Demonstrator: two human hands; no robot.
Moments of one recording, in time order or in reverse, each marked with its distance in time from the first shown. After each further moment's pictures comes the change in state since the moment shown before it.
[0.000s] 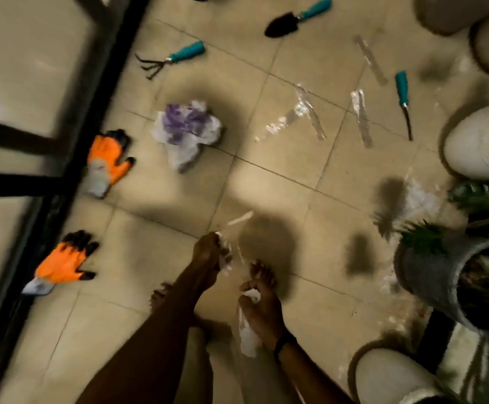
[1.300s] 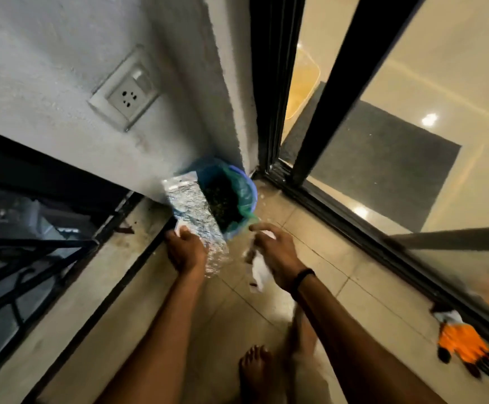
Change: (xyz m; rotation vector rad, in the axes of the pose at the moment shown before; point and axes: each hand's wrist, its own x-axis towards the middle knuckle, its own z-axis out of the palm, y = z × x) left_hand -0.229 -0.705 -0.689 -1.448 1.425 -0.400; right_hand -0.486 0.116 0.746 -0.910 -1.118 -0.298
